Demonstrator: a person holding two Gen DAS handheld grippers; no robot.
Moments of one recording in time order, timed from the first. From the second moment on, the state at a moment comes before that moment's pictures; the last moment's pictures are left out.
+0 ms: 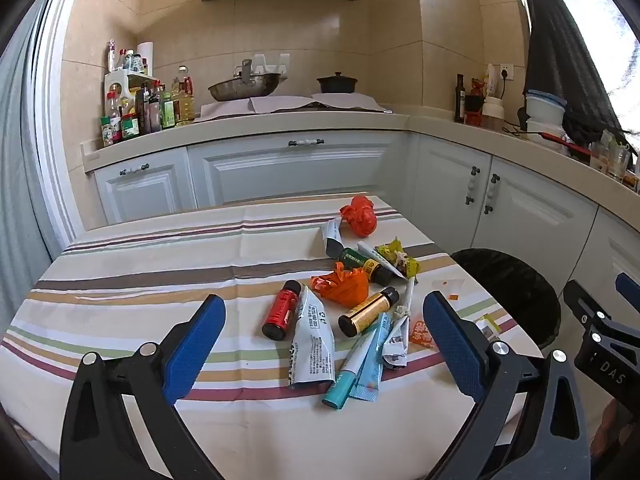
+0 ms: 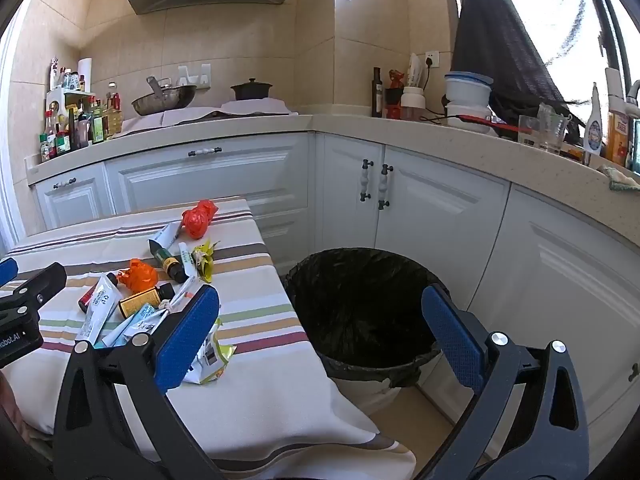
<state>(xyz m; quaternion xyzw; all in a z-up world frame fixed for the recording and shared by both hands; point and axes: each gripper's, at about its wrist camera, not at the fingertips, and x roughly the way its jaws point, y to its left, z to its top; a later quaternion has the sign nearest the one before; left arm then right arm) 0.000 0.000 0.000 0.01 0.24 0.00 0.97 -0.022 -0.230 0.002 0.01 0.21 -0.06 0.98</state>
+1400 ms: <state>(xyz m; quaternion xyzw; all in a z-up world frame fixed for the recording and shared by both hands) -0.001 0.003 0.000 0.00 0.25 0.01 0.97 -0.023 -0.232 0.003 0.01 0.21 -0.06 0.98</state>
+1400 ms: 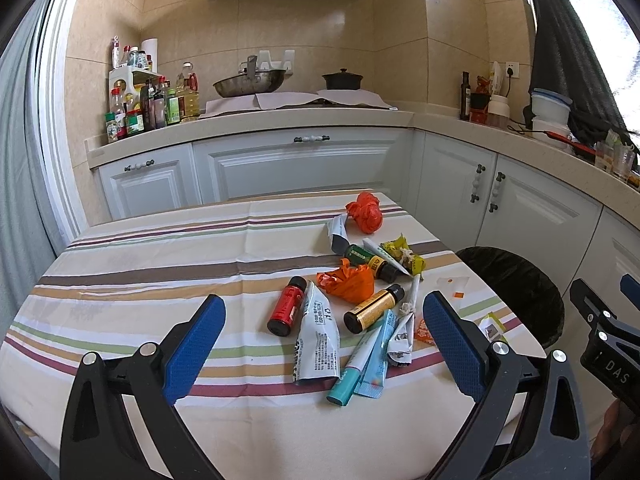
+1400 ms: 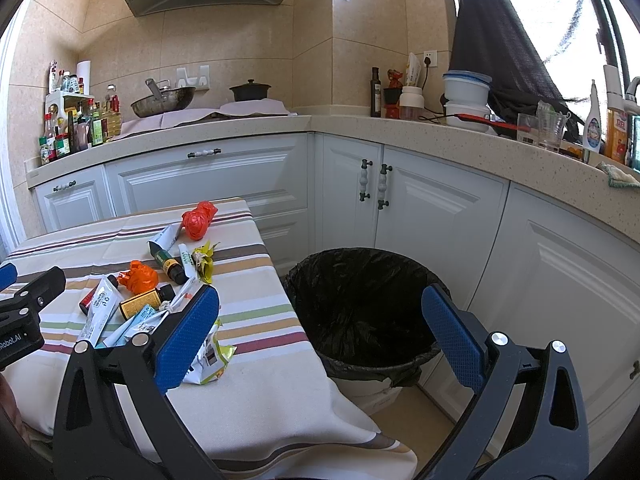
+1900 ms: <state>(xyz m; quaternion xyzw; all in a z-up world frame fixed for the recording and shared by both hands) -0.001 0.003 -0.001 0.00 0.25 0.01 0.97 -0.023 -0.233 0.003 0.01 0.21 -0.06 0.98</state>
